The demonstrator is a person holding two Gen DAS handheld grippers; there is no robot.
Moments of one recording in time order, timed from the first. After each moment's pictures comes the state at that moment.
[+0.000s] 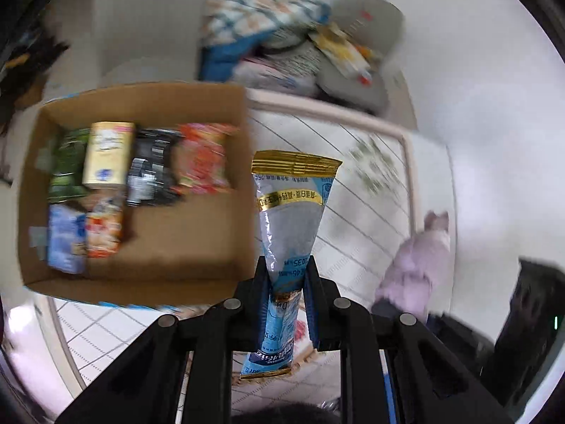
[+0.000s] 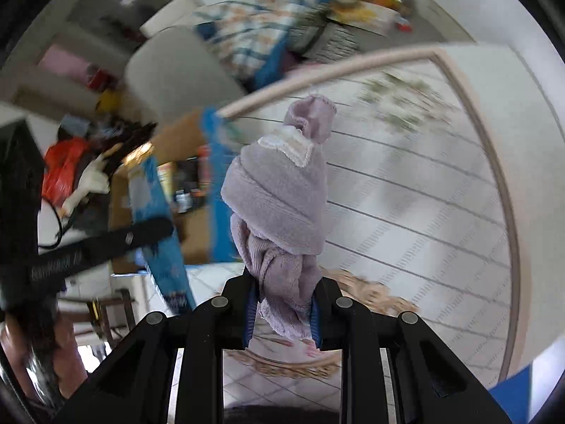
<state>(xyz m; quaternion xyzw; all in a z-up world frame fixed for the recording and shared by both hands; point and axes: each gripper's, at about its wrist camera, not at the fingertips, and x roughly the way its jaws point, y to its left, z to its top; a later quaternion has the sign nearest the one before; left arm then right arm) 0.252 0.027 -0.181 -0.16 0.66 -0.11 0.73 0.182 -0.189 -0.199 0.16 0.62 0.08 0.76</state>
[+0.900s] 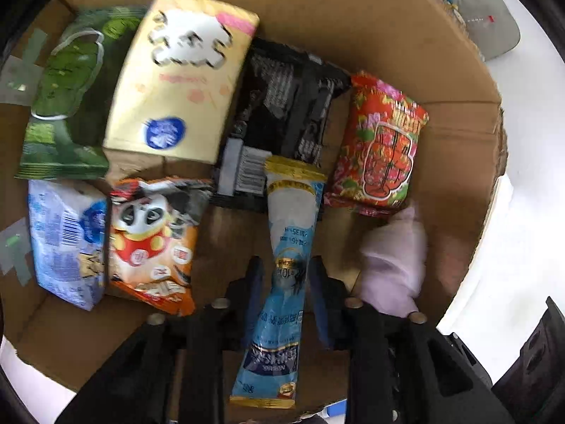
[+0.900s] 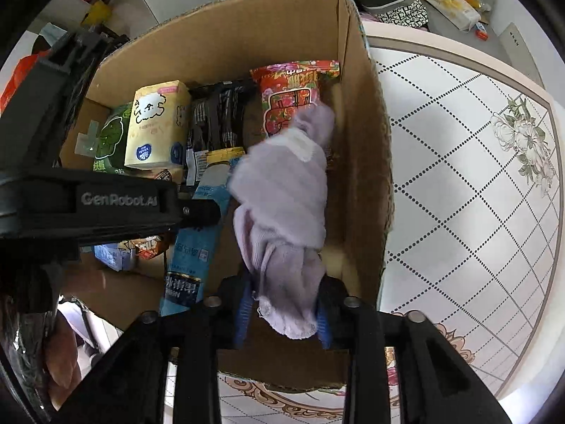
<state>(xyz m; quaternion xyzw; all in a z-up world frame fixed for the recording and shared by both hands) 0.305 0.135 -0.341 -0.22 0.78 -0.03 0.59 0.278 -0.017 -0.331 0.03 0.72 0.08 0.69</state>
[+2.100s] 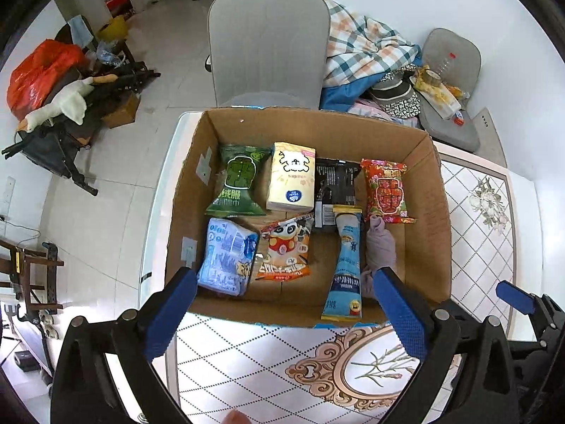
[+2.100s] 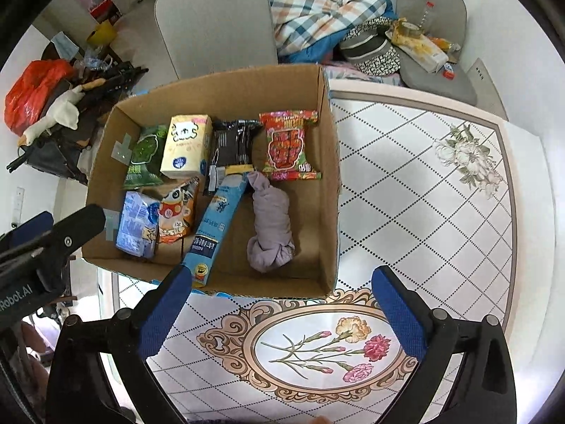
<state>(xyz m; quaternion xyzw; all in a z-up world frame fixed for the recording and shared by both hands) 0.213 0.165 -0.195 -0.06 0.60 0.04 0.79 0.216 -0.023 -0.225 0.00 0.64 0.05 0.77</state>
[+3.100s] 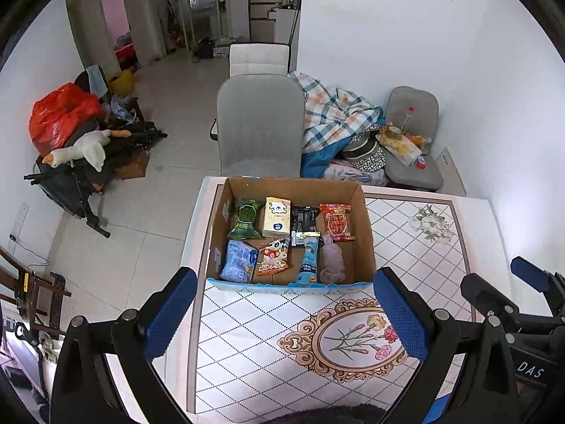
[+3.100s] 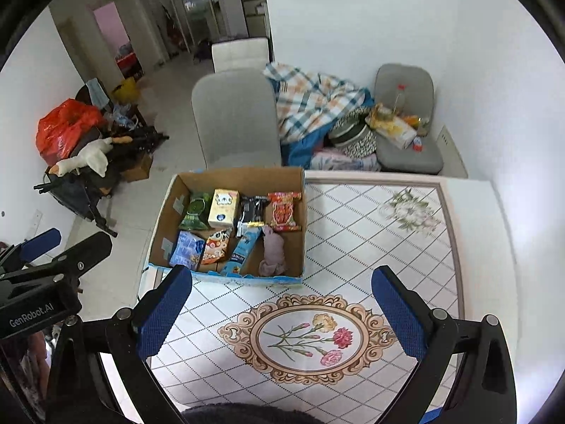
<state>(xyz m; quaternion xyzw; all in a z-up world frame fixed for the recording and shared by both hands) 0.083 0.139 -0.008 -0.04 0.49 0.03 0.87 0.081 -0.056 -0.008 0.00 0.49 0.06 0.87</state>
